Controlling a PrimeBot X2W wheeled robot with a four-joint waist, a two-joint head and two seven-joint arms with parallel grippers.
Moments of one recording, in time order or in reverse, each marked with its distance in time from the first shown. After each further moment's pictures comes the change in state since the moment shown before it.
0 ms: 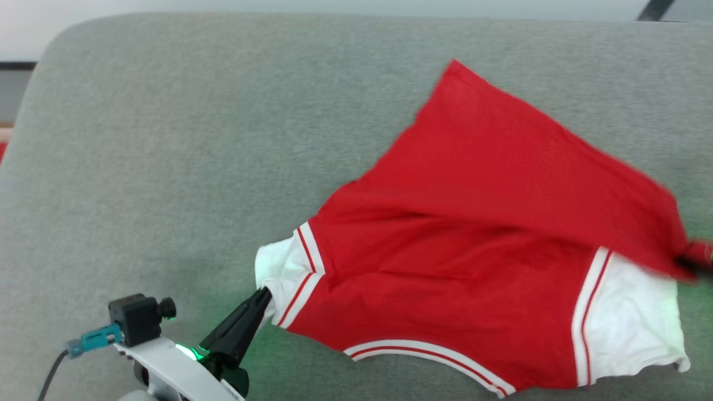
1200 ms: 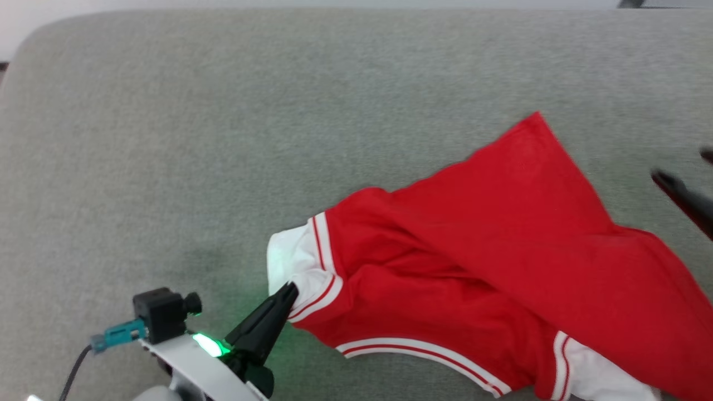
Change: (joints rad) left arm -0.002 -0.028 0.002 -0.067 0.058 0.024 0.018; right arm 0.078 0.156 -0.294 -0.509 -0.223 0.000 0.179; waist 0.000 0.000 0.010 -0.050
